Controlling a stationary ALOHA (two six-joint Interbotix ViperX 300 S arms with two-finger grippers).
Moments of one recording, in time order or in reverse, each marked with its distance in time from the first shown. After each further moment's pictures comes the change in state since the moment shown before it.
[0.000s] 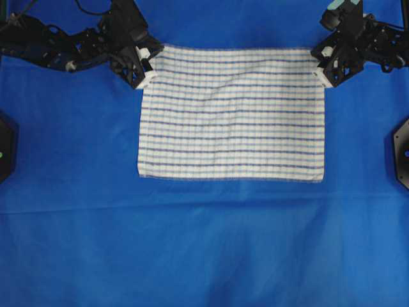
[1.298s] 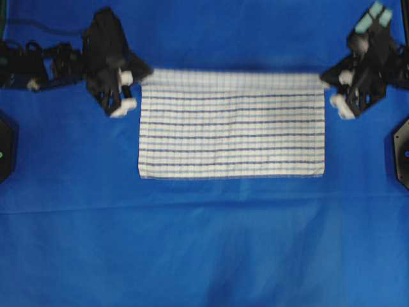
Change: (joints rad) left arm -0.193 -0.377 0.144 0.003 0.144 0.009; right arm 0.290 -0.456 0.114 0.114 0.270 0.120
